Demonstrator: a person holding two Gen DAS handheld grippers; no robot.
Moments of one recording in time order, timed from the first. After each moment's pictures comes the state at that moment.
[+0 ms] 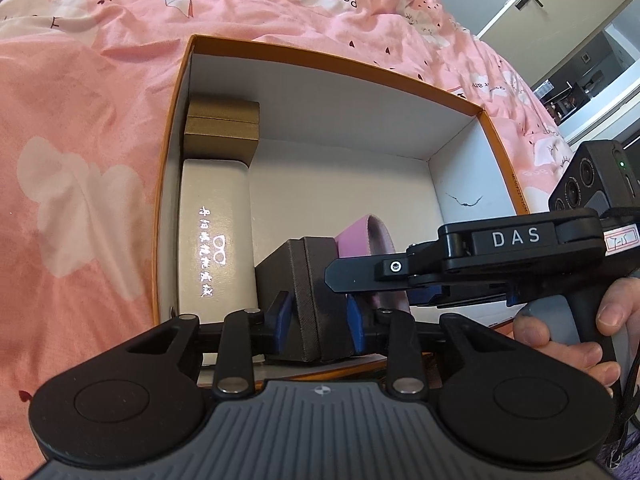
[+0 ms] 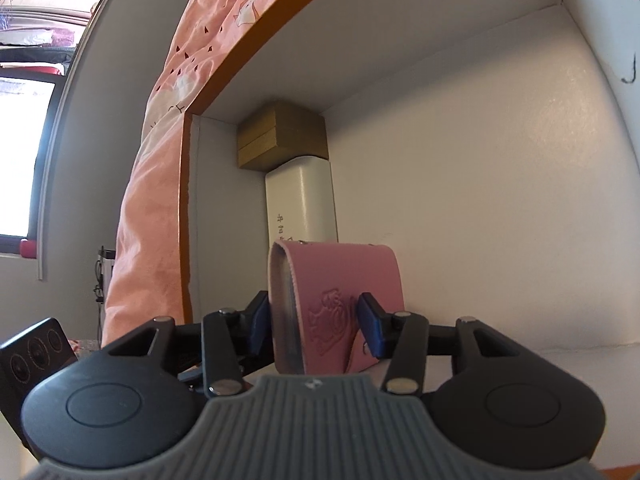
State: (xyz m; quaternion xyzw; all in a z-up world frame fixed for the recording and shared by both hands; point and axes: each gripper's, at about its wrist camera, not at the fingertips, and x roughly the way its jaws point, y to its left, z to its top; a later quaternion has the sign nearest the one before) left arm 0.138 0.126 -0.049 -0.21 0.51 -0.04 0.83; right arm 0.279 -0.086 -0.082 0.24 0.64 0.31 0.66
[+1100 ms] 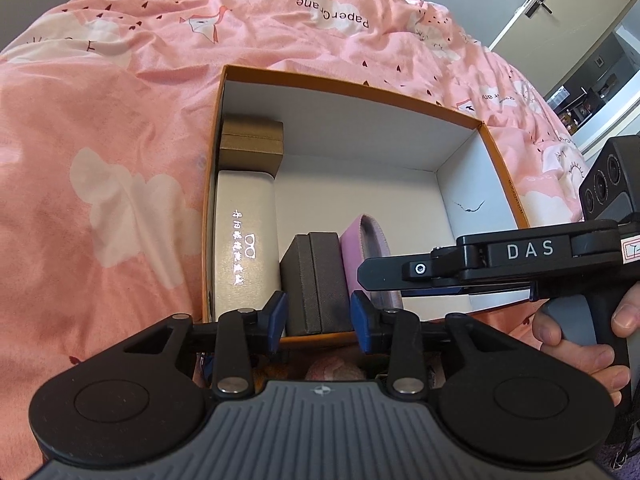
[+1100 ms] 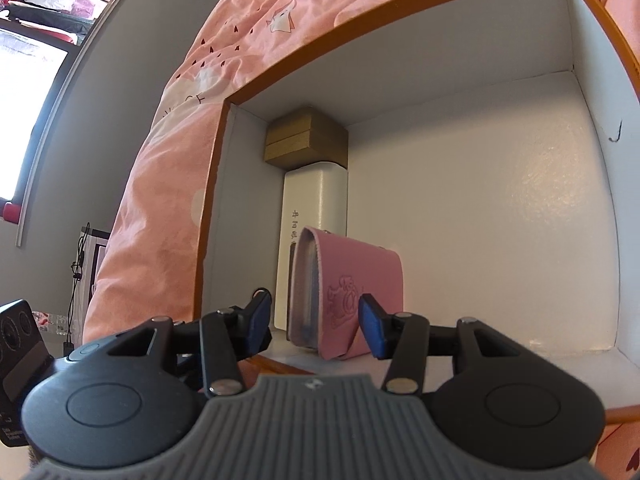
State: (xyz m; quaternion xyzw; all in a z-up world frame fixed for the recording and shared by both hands) left arm 0.109 0.128 -0.015 -0.19 0.50 -0.01 0.85; right arm 0.252 -0.083 -0.040 0.17 0.60 0.32 0.71
